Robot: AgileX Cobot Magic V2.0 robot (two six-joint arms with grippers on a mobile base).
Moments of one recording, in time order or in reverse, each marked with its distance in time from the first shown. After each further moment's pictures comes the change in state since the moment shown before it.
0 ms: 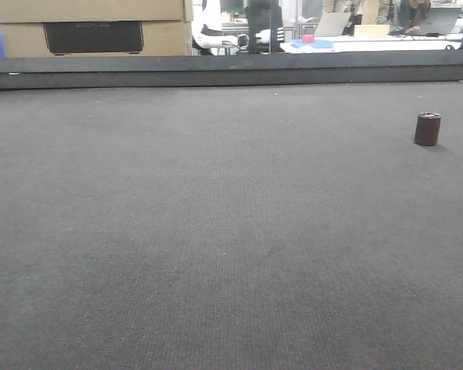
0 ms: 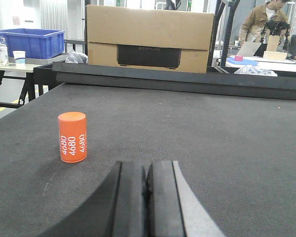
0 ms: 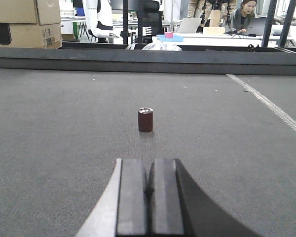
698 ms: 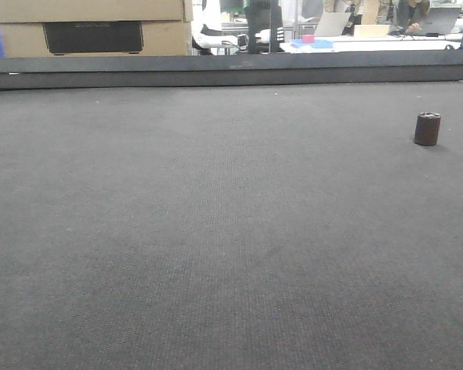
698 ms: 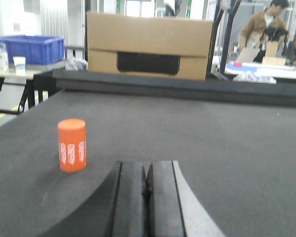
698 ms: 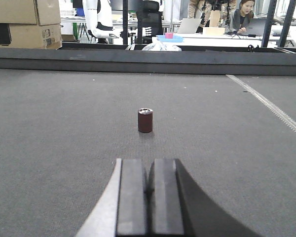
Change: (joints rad) left arm 0.000 0.000 0.000 0.000 -0.048 0.000; right arm 0.000 0.000 0.000 0.000 -0.002 0.000
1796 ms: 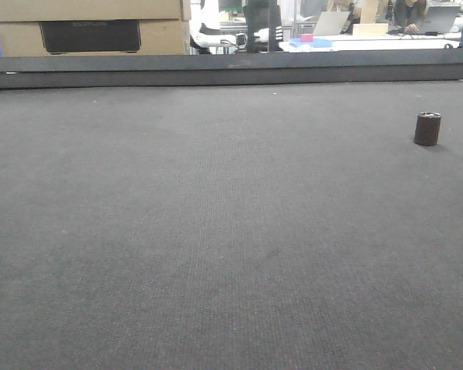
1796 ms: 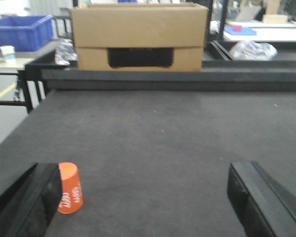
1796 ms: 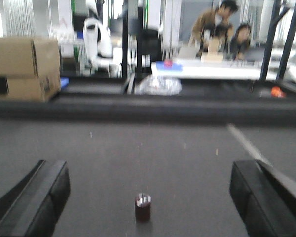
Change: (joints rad) left arm -0.043 0.493 -0.598 0.064 0.302 0.000; right arm 0.000 0.639 -0.499 -0.006 -0.153 0.000
